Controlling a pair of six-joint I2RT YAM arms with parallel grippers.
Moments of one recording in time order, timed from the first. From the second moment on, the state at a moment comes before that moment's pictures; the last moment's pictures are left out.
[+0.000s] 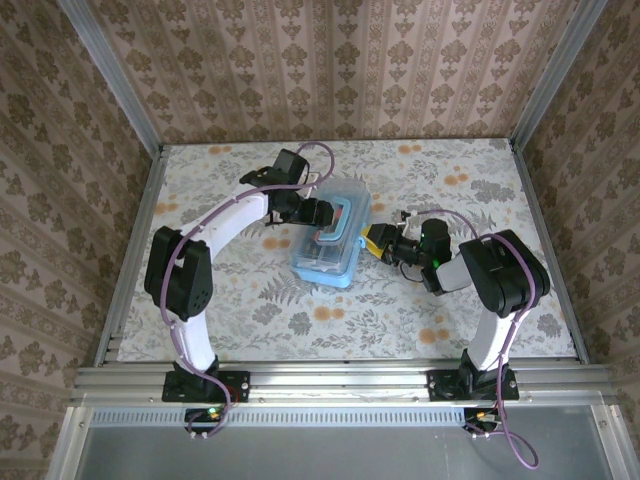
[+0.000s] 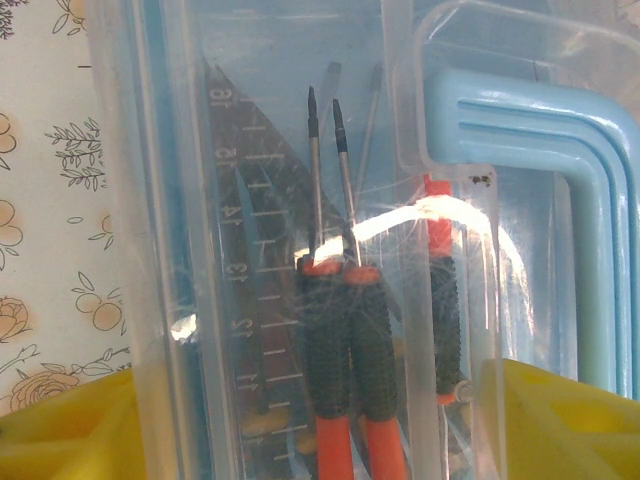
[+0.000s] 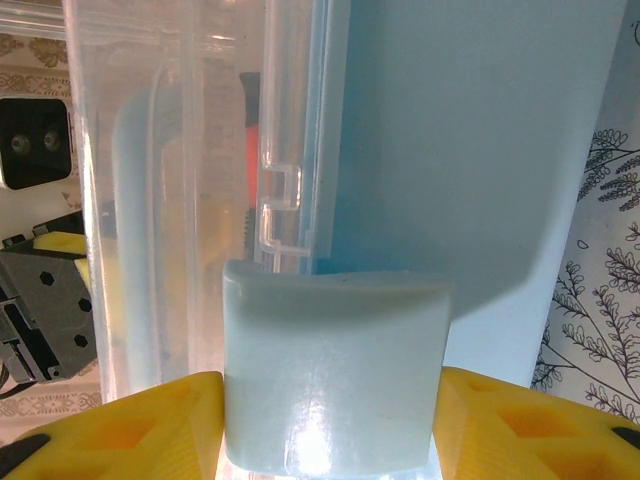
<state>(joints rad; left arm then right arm) -0.56 1.87 1.53 -0.73 0.30 -0.26 0.24 1.83 0.52 1.05 -0.75 1.23</state>
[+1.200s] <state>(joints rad) -0.57 1.87 1.54 -0.74 0.29 -0.26 0.24 1.79 0.54 0.96 -0.76 1.20</state>
